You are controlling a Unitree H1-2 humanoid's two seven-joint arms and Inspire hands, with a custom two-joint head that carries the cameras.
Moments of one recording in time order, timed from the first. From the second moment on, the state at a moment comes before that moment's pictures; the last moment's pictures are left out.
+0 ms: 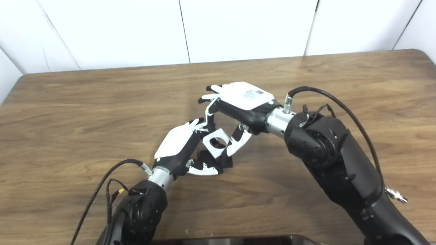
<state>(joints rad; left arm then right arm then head) -0.12 0.06 -0.43 -0.23 0.88 0.30 -0.24 -0.49 -0.41 0.42 -0.45 -0.71 0.21 0.76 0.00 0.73</state>
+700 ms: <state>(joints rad) -0.14 0.06 -0.43 -0.22 0.88 0.30 -0.24 -0.47 -0.41 0.42 -0.49 -0.71 0.21 0.82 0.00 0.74</state>
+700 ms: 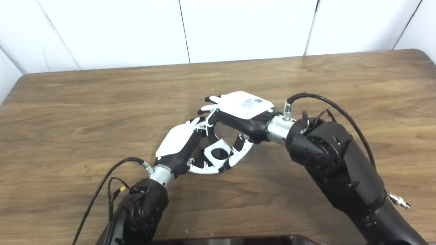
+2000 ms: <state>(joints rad) -0.14 0.06 -0.44 -0.22 0.88 0.30 -0.24 -0.45 -0.42 0.41 -0.44 -0.81 0.02 0.72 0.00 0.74</state>
